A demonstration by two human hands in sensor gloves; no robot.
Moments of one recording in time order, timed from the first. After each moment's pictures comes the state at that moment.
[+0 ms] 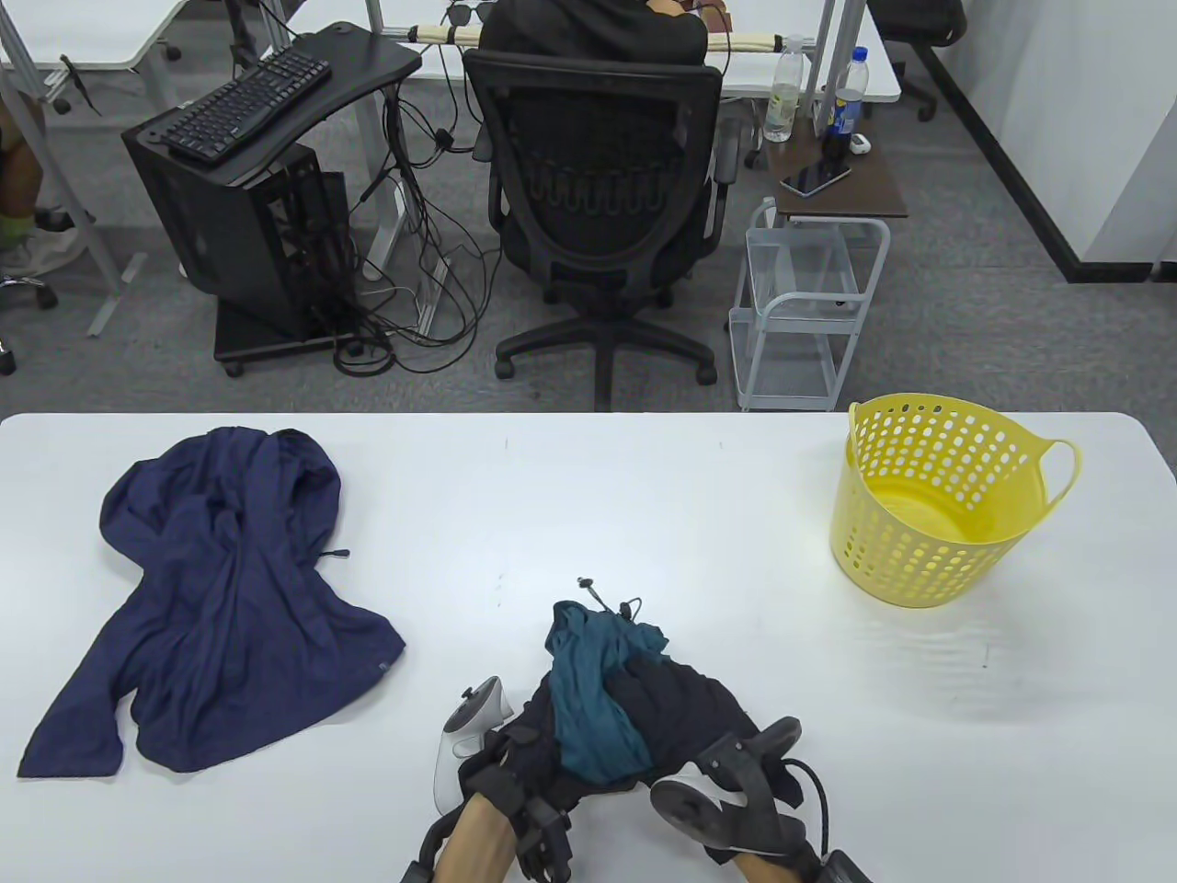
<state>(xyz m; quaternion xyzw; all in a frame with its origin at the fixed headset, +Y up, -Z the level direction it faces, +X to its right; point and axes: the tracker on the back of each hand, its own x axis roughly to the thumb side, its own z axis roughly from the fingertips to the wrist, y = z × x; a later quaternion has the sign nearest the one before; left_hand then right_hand) -0.092 -0.791 -0.294 -0.42 -0.08 0.78 0.45 0.085 -0.705 -0.260 0.26 -0.29 0.92 0.06</state>
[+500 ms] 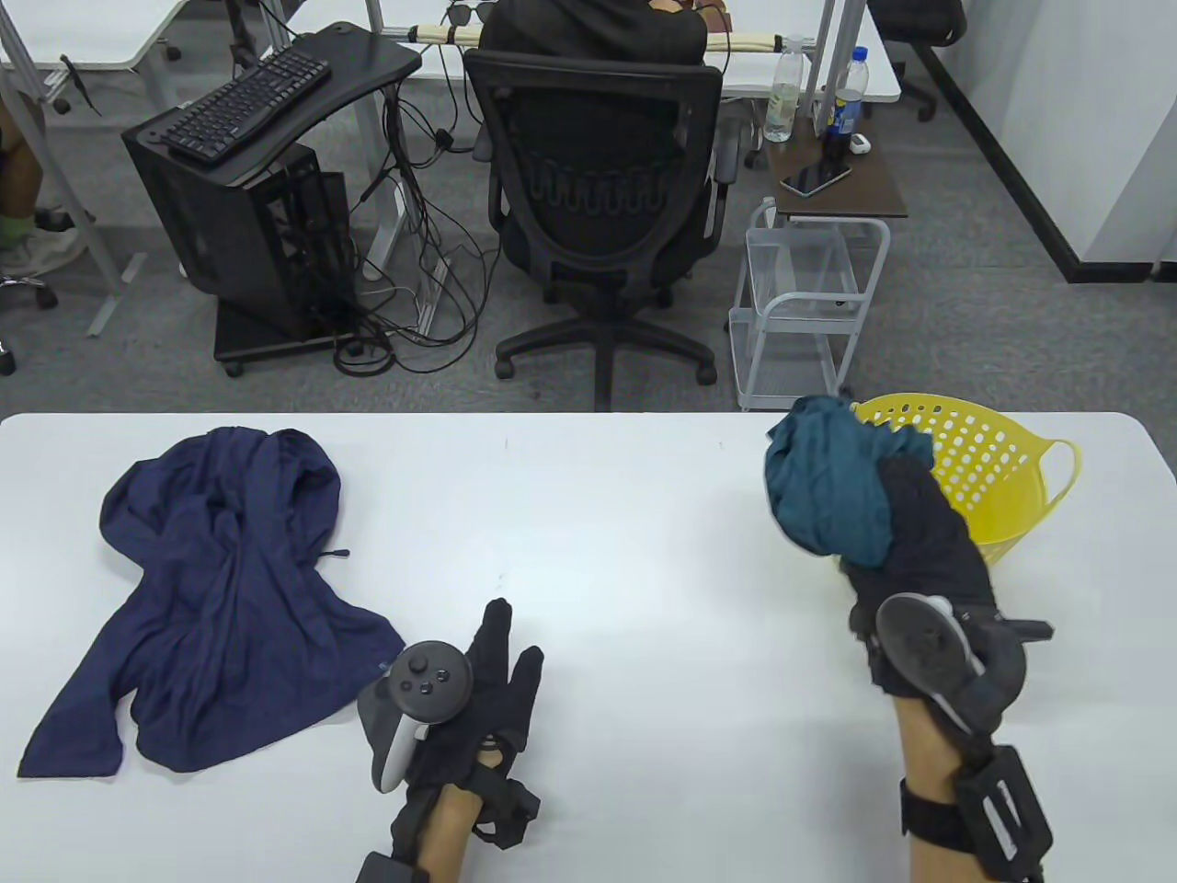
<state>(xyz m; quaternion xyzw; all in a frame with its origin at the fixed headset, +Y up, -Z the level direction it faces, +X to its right) -0.172 -0.740 -0.317 -0.04 0.02 0.36 0.93 0.265 -0.561 -0.331 -0.07 -0.45 0.89 0.09</state>
